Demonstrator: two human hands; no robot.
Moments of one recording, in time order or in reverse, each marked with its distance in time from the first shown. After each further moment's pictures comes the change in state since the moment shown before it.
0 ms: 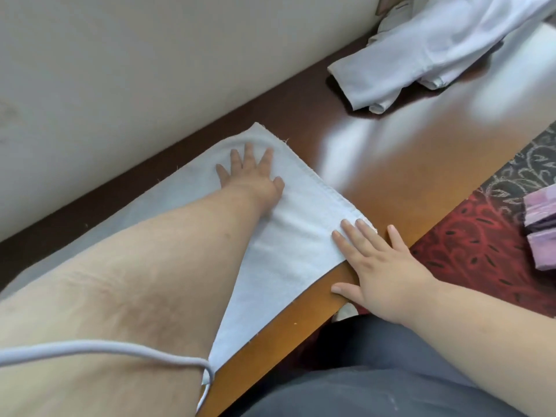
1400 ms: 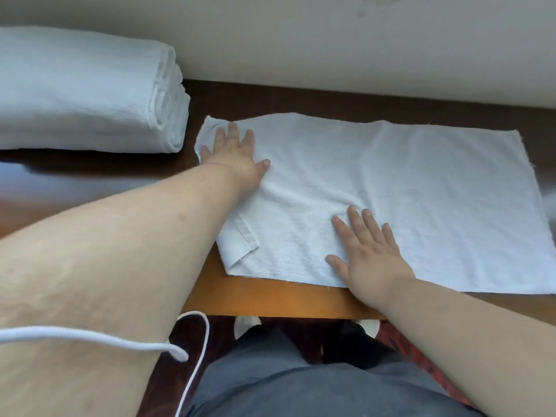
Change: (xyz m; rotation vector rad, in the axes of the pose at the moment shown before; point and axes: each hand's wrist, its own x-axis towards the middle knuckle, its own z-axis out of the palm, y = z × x) left_hand -0.229 -0.352 0.080 -0.292 0.030 -0.548; right_hand 0.038 -0.270 -0.007 -0.169 -0.087 -0.384
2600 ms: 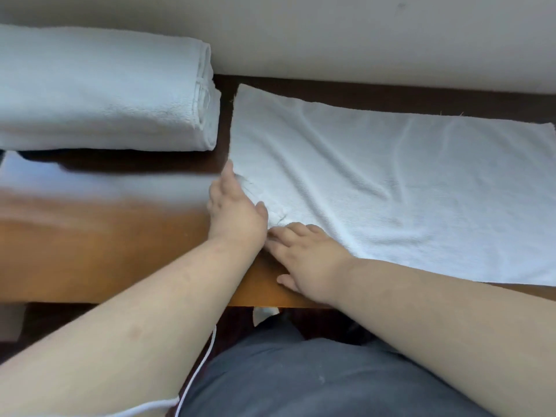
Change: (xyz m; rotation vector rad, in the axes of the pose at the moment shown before) left_hand -0.105 -0.041 0.036 -0.724 0.268 -0.253; right_hand 0.024 -0.146 -0.039 -0.040 0.042 -0.593
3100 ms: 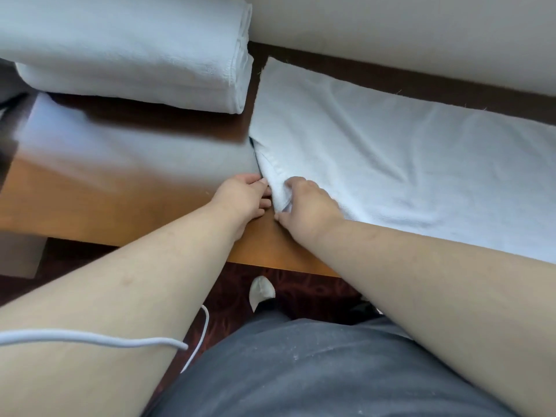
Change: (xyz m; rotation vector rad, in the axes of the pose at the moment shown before) left_hand -0.014 -0.033 -0.019 -0.640 -0.346 -0.424; right_hand 0.040 -0.028 -0.008 0.445 0.090 0.647
